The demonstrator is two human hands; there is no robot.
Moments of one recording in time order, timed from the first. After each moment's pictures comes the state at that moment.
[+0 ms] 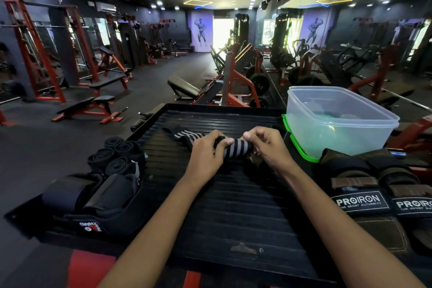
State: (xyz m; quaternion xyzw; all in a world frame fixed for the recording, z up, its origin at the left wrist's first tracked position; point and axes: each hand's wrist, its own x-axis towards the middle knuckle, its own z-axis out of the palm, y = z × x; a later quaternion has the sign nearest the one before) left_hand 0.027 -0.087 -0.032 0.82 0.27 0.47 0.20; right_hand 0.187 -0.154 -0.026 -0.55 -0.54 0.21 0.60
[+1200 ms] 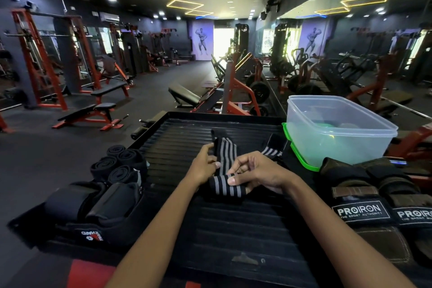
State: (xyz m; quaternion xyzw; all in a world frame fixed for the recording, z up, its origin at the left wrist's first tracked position) left_hand 0.028 -0.054 -0.050 0.72 0.41 0.27 0.49; right_hand 0.175 -0.166 -0.026 -0.53 -0.57 0.47 0.41
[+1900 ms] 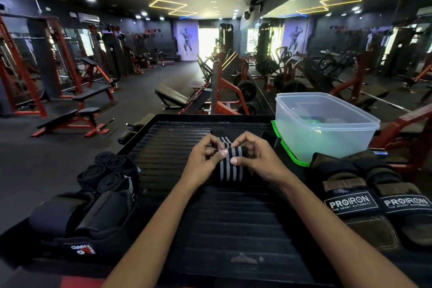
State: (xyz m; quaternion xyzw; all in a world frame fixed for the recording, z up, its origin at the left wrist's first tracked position) left_hand 0.027 -0.073 -0.032 0.76 0.20 0.40 0.48; right_hand 0.186 -0.163 -0.027 -0.55 -0.59 0.23 0.55
